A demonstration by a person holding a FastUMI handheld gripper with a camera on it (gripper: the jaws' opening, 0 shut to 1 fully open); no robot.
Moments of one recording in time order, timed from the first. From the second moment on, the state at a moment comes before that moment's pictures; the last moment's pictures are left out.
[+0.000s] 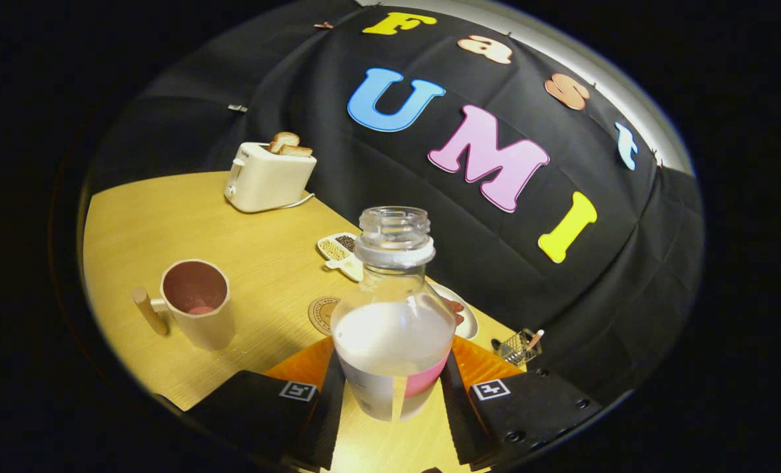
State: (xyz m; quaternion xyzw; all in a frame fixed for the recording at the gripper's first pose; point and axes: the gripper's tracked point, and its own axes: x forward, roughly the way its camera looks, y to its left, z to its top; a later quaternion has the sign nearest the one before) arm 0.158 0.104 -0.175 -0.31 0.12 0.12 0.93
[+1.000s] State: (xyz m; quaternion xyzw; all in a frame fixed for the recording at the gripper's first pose) arm 0.154 0.164 -0.194 -0.65 0.06 0.13 0.74
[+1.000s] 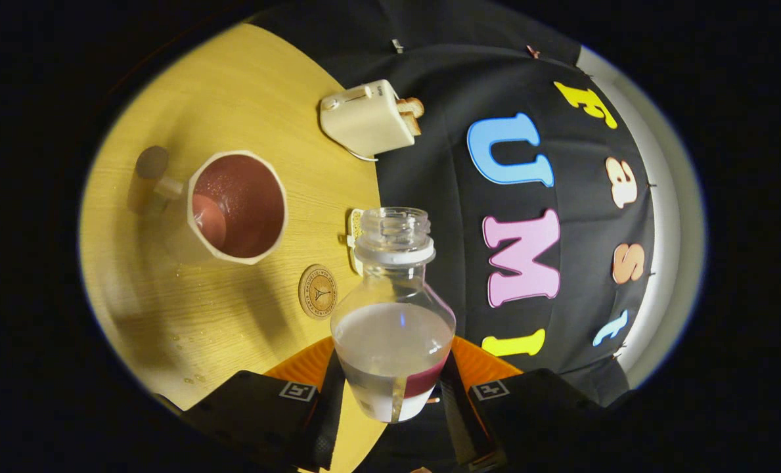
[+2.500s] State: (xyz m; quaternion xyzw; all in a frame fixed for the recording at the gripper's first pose) arm 0.180 0.194 -0.203 -0.81 -0.05 0.18 0.55
